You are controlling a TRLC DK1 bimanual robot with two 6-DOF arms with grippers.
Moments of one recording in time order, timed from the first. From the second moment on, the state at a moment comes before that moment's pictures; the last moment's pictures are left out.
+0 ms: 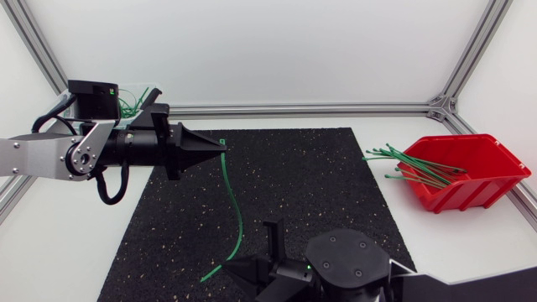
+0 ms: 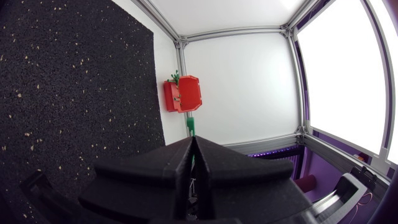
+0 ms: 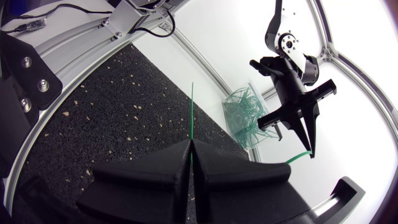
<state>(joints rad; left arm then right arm) -0.16 1.58 0.82 0.22 1.21 -0.89 1.12 1.56 0.35 0.85 -0.05 -0.95</state>
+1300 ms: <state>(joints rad) -0.21 1.41 0.69 0.34 1.16 -0.89 1.06 1.23 0.62 0.10 -0.34 -0.38</state>
